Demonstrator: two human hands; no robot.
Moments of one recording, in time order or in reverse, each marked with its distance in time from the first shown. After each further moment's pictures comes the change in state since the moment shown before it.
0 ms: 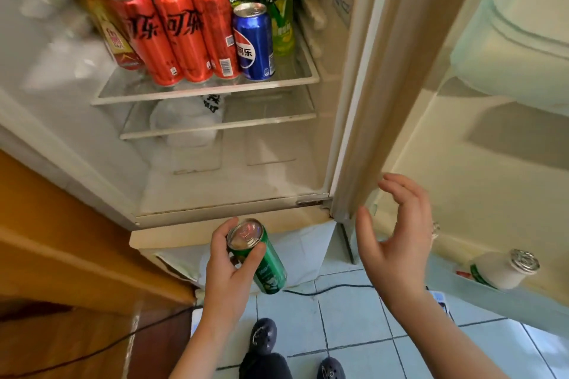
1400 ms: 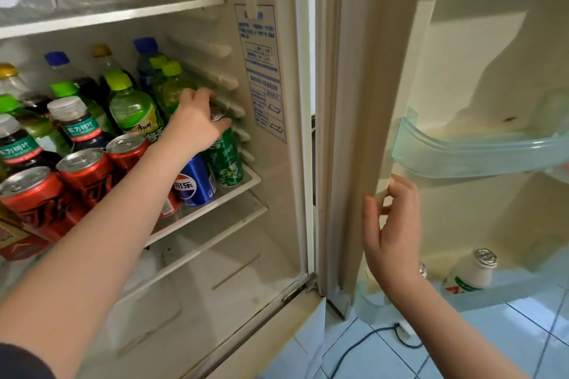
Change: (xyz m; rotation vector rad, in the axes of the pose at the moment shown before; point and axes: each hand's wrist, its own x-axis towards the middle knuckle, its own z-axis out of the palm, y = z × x) left_hand 0.313 0.261 0.091 0.859 -0.350 0.803; right_hand 0.087 -0.012 0.031 -0.307 0.491 -0.049
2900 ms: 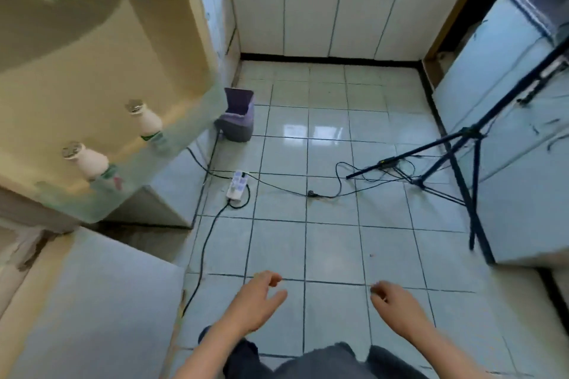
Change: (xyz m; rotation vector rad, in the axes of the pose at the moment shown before) left_hand -0.543 0.219 0.267 -0.200 -1.406 0.407; right_hand -0.423 0.000 -0.469 -0.651 -0.640 1.573
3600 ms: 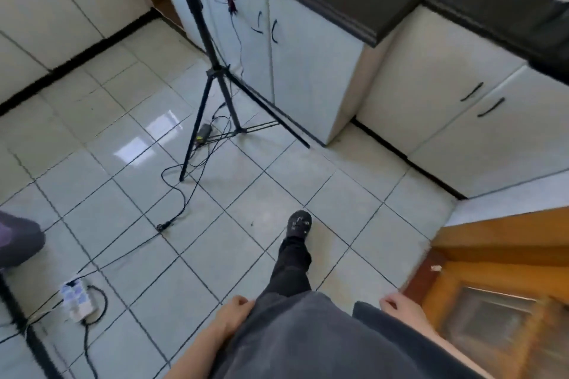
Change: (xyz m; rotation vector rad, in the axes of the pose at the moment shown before) left_hand 0.150 0.240 0.247 0.597 -0.615 -0.098; right_hand -0.116 0.334 0.003 0.810 0.036 0.840
